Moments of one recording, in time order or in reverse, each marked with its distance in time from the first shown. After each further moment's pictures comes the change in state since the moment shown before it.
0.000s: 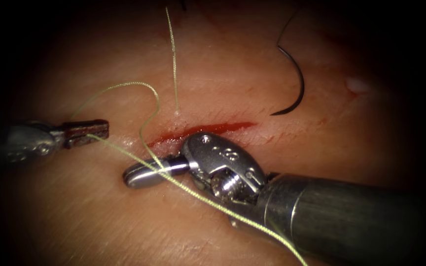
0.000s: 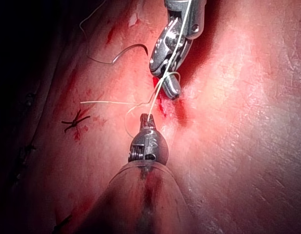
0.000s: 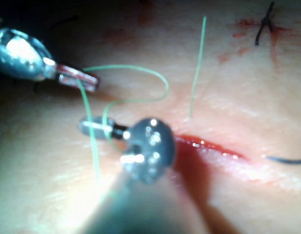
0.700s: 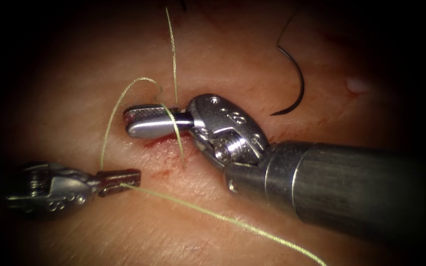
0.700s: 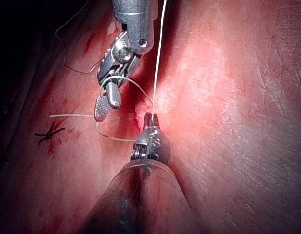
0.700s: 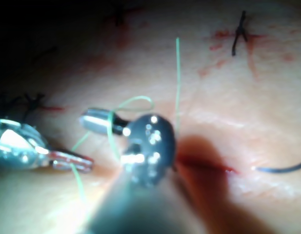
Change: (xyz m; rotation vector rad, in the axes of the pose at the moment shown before) right arm 0.004 0.003 -0.001 -0.327 0.134 -0.130; left arm 0.004 0.005 0.004 -0.065 0.031 0.012
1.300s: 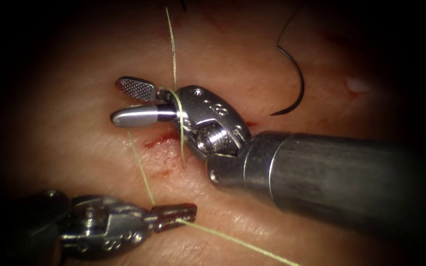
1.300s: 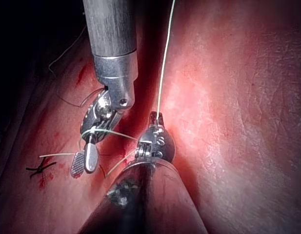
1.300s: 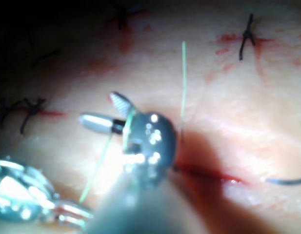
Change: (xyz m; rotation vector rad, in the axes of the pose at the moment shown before) right arm 0.001 0.002 0.002 -0.303 0.014 -0.076; left arm 0.009 0.001 0.003 -0.039 0.031 0.003
